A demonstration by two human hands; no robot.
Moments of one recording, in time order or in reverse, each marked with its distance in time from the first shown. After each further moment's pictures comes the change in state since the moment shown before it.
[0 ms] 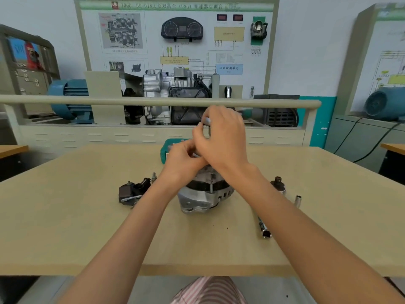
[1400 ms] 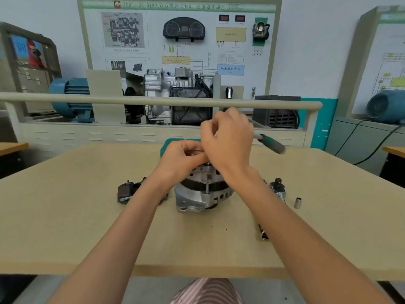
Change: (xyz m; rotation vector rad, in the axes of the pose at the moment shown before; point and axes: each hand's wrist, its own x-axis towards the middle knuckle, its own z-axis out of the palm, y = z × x) left_hand 0.005 -0.002 -0.009 -0.038 -0.091 -0.016; right_hand -0.004 0.006 0.008 0.072 0.099 0.136
